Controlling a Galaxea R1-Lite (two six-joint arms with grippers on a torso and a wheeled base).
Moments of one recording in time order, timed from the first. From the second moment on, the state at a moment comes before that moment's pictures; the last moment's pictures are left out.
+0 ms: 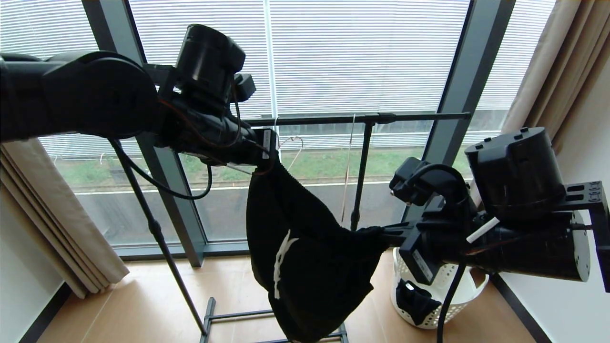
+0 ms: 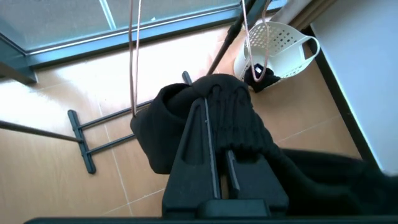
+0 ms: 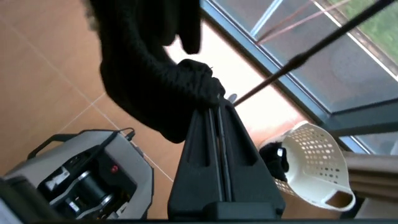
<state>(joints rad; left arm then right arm) -0.54 1.91 -1.77 0.49 0.10 -0.24 0.71 1.58 -0.97 0.03 -0.06 -0.16</state>
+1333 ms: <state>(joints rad) -0.55 2.10 -2.00 0.58 0.11 -0.25 1.12 1.62 -0.92 0.03 -0.05 0.00</state>
